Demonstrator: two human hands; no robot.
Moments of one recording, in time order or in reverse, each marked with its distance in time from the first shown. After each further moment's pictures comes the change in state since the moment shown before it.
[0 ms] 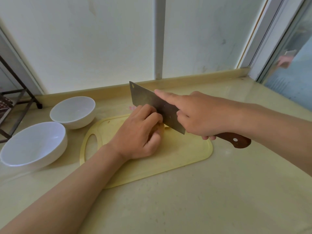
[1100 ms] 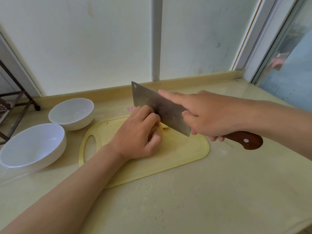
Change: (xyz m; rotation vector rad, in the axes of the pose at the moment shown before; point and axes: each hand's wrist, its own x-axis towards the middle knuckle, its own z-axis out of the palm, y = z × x) left_hand 0.001 0.001 0.002 0.040 0.039 0.030; right_hand -0.018 0.005 -0.009 0.039 0.002 0.004
